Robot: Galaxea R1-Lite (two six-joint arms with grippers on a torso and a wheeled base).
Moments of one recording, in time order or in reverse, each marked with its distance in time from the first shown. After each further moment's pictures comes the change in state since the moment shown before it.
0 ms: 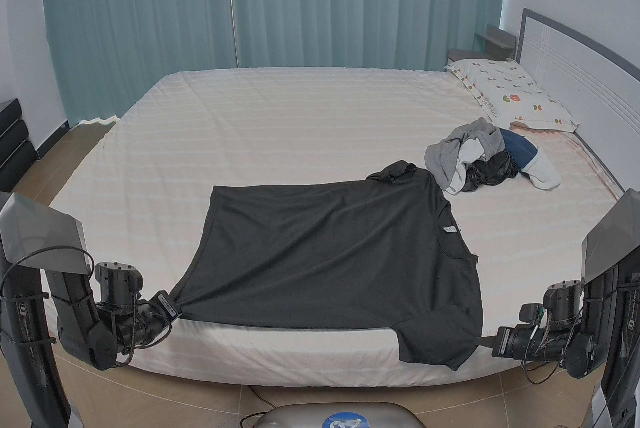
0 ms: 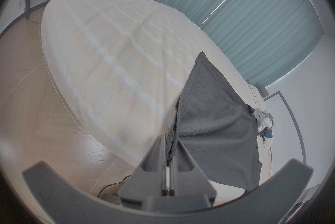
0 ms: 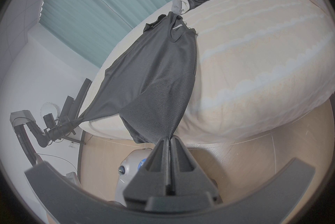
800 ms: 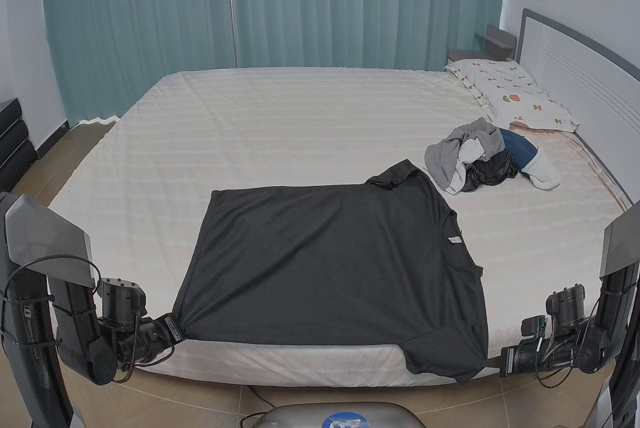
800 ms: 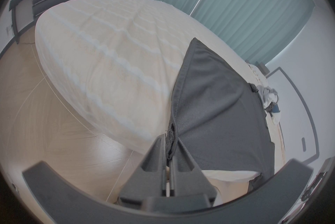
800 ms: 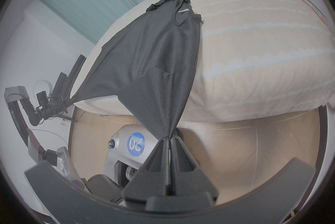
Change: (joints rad) left arm -0.044 0.021 0.114 -0.061 -0.006 0.148; right arm -0.001 -0.170 0.000 0.382 -0.014 -0.216
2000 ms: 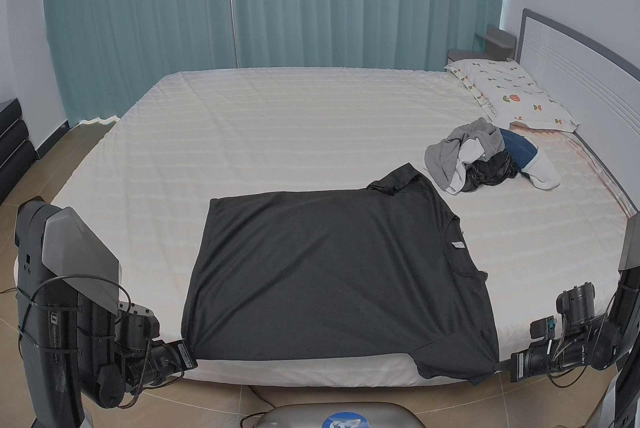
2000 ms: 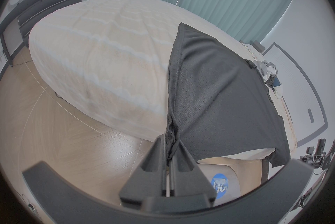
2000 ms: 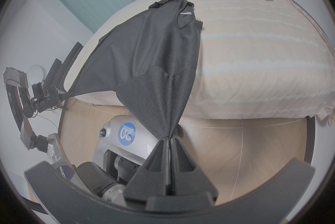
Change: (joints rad) left arm -0.101 0.124 0.143 -0.224 0.061 0.074; right arm -0.040 -0.113 0.000 0.167 -0.047 -0.145
